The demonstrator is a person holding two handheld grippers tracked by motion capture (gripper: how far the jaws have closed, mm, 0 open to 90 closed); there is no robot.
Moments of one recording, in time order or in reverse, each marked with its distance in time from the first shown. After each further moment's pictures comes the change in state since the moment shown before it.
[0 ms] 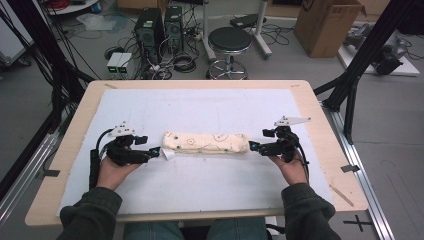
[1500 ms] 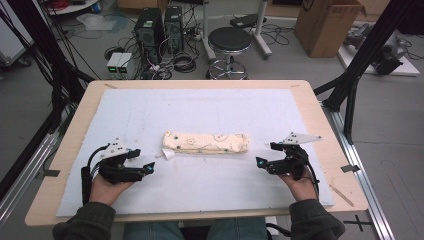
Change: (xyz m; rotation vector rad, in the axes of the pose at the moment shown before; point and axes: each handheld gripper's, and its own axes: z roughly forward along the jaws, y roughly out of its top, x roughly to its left) left arm -0.020 -0.036 -0.025 -0.008 0.039 0.040; right arm 0.019 -0.037 -0.030 -0.009 -0.024 -0.045
